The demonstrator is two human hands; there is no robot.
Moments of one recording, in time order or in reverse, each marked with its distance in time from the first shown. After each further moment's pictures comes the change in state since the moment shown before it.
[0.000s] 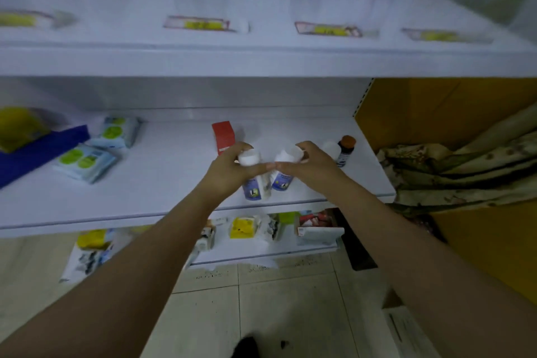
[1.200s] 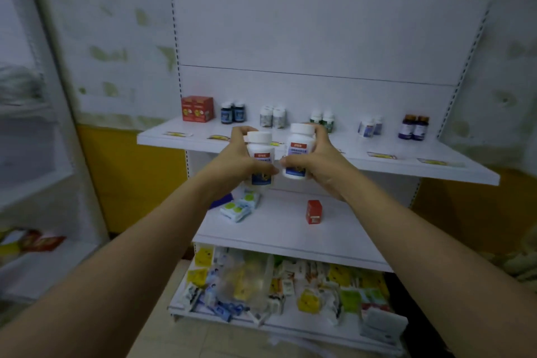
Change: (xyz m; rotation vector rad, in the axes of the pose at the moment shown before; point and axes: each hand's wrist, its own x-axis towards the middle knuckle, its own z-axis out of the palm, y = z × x) left_hand -0.418 0.167 -0.238 -0.122 0.194 0.322; right_hand -0.375 -0.276 0.093 0.265 -0.148 -0.582
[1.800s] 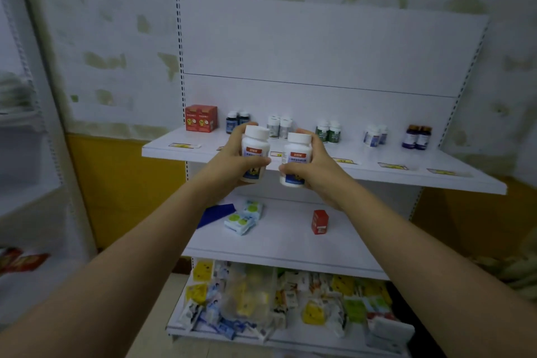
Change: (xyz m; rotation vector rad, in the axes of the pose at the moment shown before) left_hand 0.015 -0.008 -0.083 -0.116 -0.059 0.067; right_hand 0.033 -0.014 0.069 -0.034 0.026 -0.004
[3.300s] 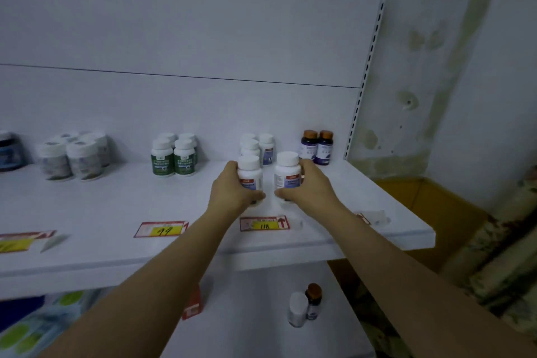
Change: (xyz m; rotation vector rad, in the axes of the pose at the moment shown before) left_hand 0.438 -0.160 0.369 0.359 0.077 -0.033; right_hand 0.239 0.234 -0.419 -0.413 0.417 0.179
